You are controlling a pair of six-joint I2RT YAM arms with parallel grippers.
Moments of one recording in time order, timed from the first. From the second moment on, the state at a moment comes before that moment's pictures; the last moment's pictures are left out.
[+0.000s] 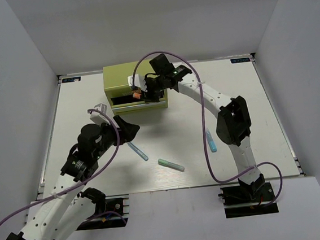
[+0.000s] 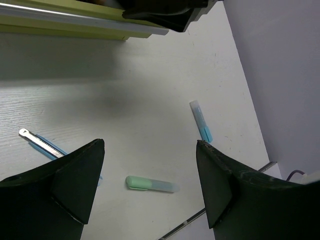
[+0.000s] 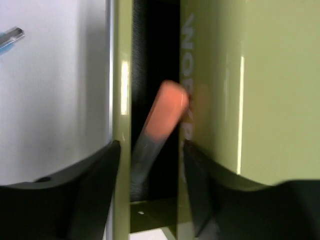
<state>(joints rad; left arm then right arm) -0.50 0.72 0.65 -0.25 0.07 -0.66 0.67 2.15 2.06 -0.69 -0.51 -0.97</state>
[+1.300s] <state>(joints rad) -0.99 1.62 1.05 -0.50 0.39 0.20 0.16 1.68 1.54 -0.81 -0.57 -0.56</state>
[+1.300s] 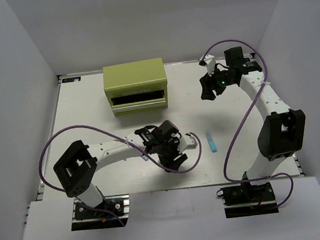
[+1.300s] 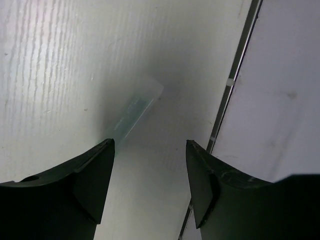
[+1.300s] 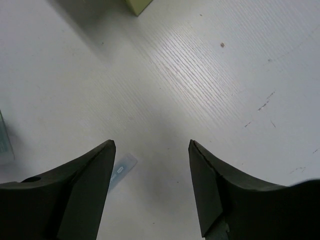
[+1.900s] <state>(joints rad) -1.11 1.74 1.05 -0.51 0.02 0.26 0.12 1.67 1.49 -0.85 -0.71 -0.56</state>
